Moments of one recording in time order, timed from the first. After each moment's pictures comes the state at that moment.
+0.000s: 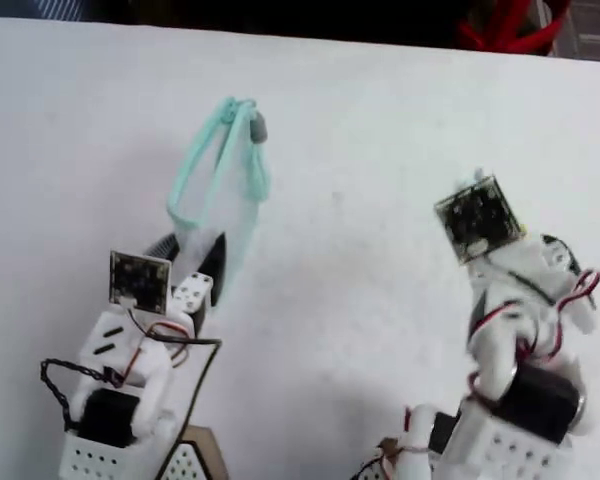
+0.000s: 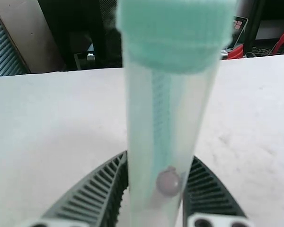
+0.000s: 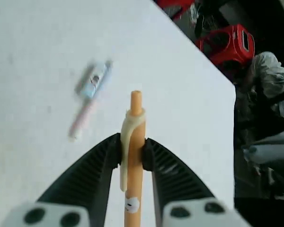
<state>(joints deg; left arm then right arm) 7.2 -104.9 90.1 43.3 -0.7 19.0 -68.4 36.1 72.5 49.3</state>
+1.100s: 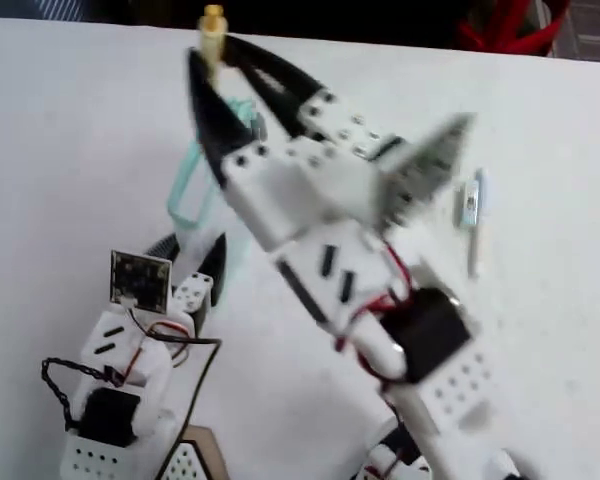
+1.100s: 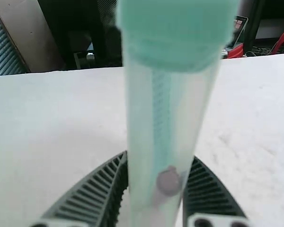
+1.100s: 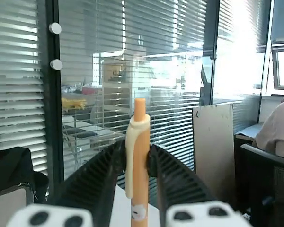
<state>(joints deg) 7.2 -104.9 90.1 43.3 -0.7 -42.0 -38.9 9.2 22.6 0.5</state>
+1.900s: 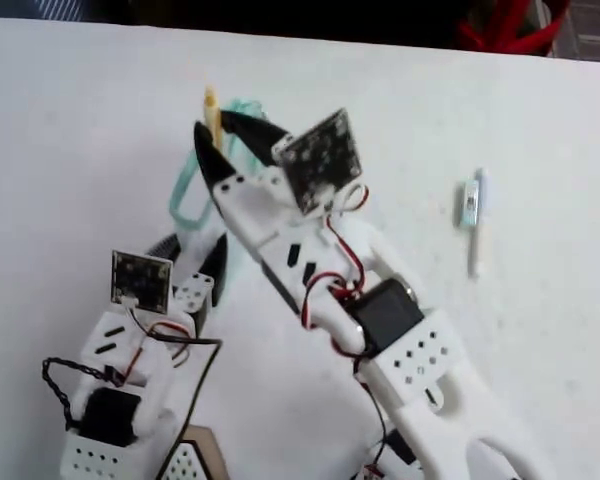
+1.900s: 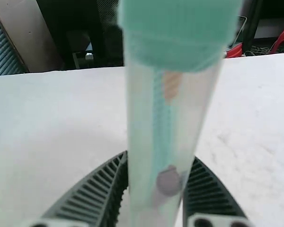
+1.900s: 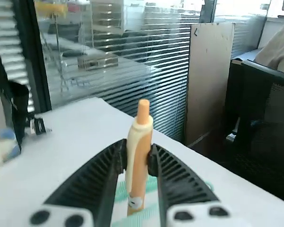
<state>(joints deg) 7.3 -104.9 90.1 43.3 -0.7 -40.3 -41.9 31.5 22.2 5.8</state>
